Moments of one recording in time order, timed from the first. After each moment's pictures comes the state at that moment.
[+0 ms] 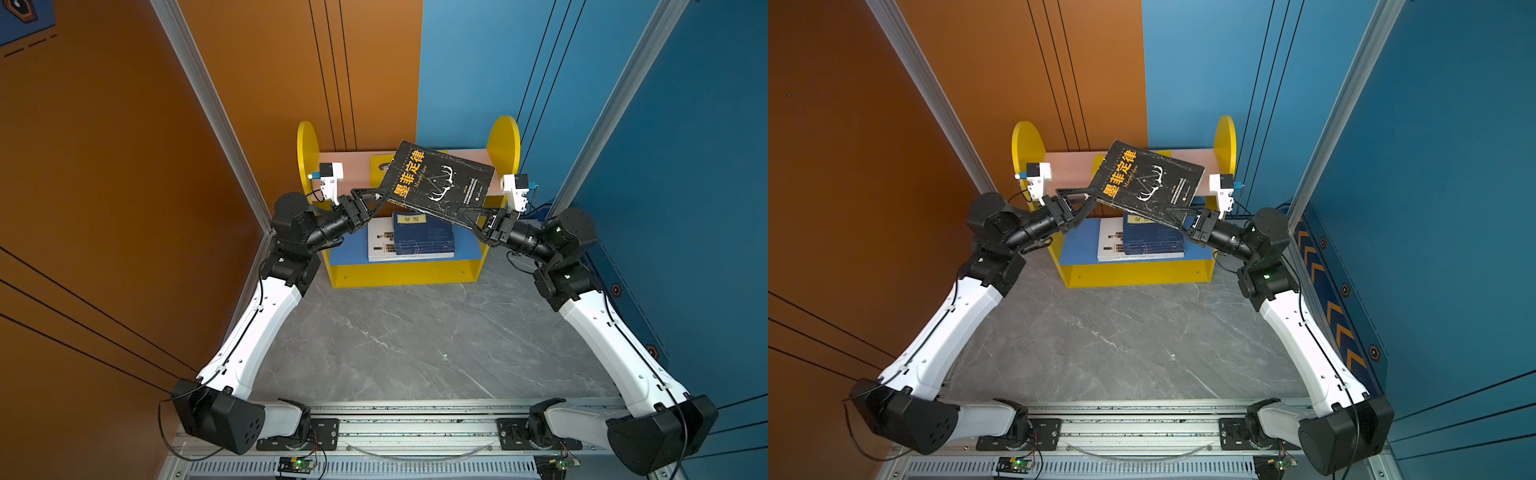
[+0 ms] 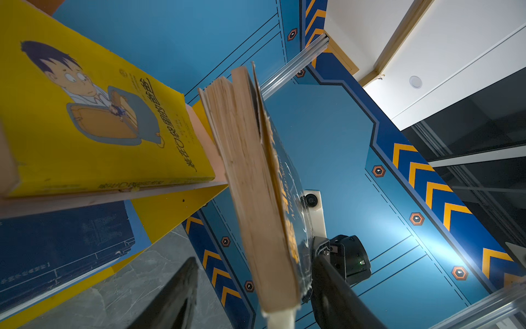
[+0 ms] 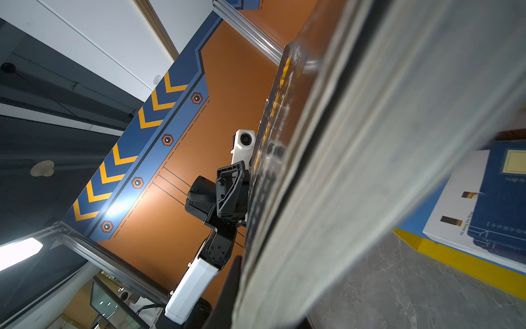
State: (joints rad) left arm -0.28 1.35 1.43 0.14 0.69 -1.08; right arm 0.29 1.25 1.30 0.25 -0.86 1.15
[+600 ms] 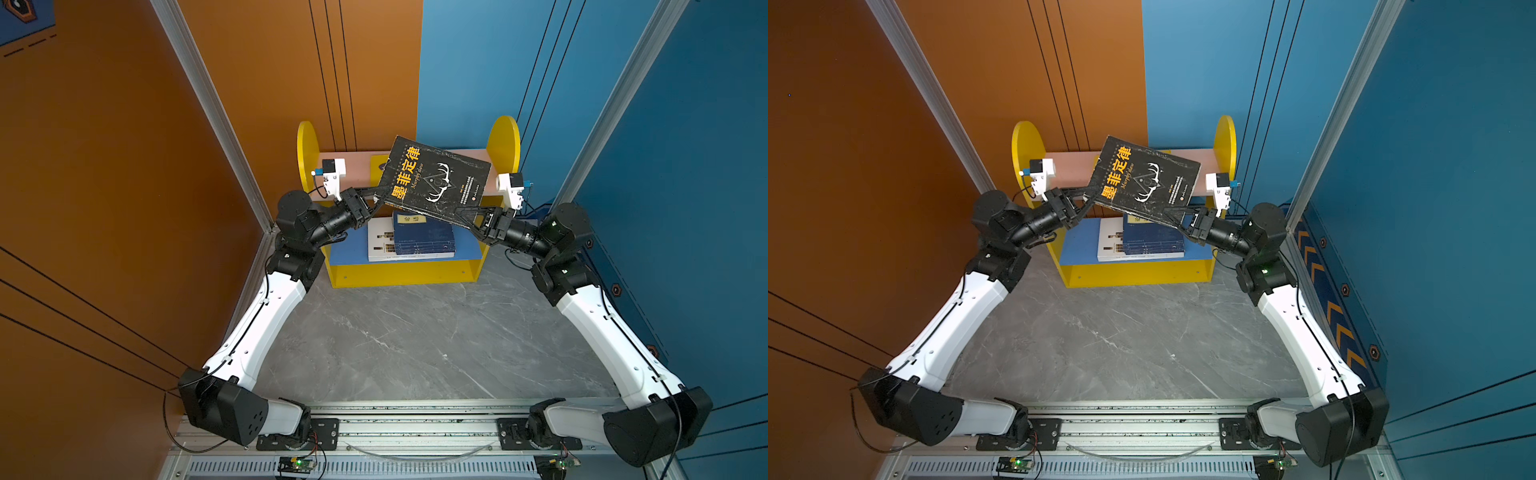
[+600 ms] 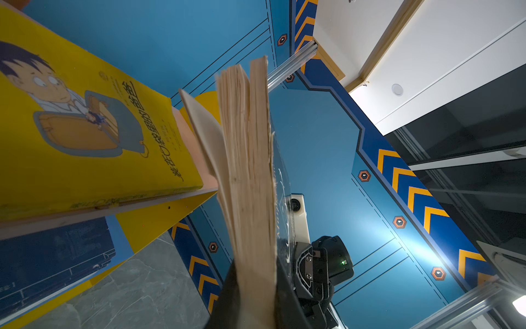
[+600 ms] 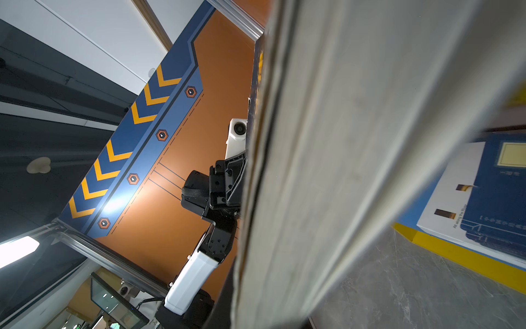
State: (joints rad) left arm -0.30 1.39 1.44 0.21 0.70 -1.15; right arm 0.28 1.28 1.33 0.20 -0.88 1.12
